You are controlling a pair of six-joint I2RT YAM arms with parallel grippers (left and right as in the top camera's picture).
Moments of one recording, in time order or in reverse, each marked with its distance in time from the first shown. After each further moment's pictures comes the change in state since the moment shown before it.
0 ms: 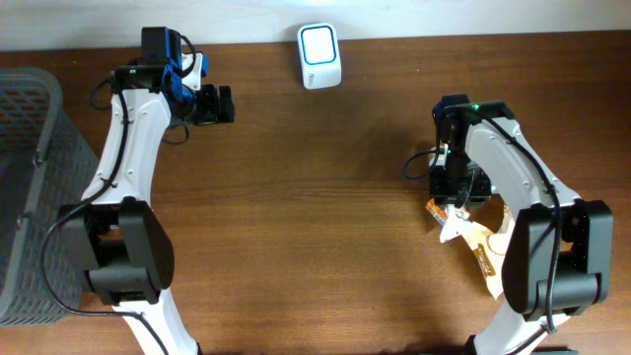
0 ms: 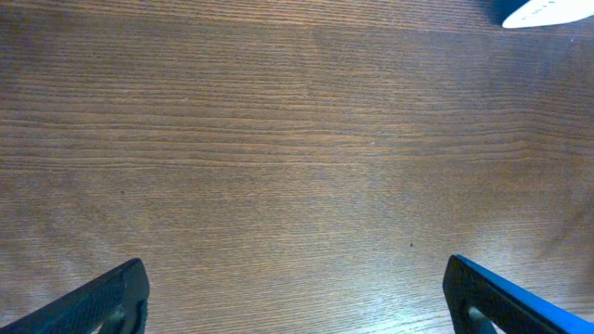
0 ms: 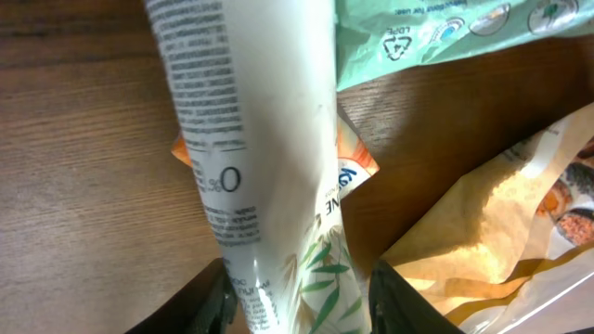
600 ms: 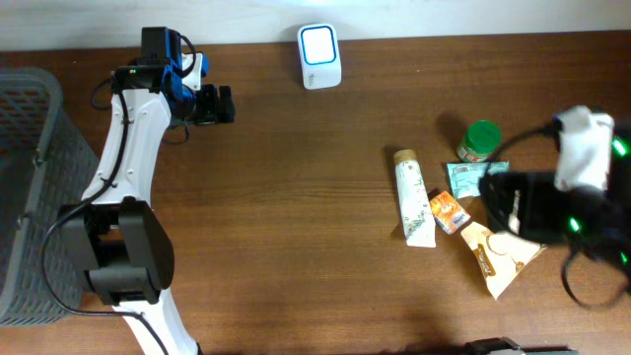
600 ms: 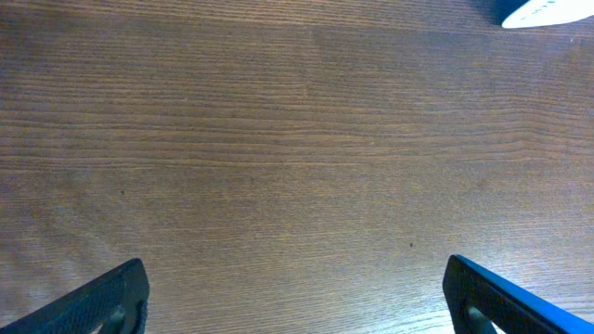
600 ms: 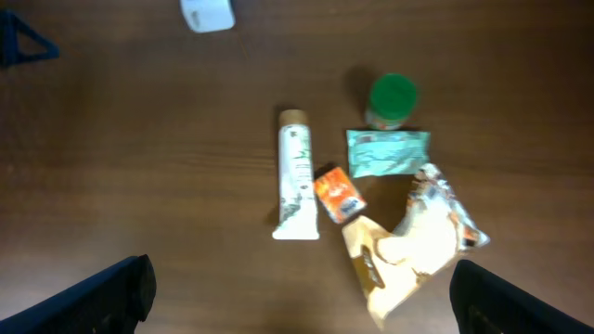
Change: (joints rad) left arm 0.000 0.000 0.000 0.000 0.000 0.000; right arm 0.000 -0.695 0.586 -0.383 -0.167 -0.133
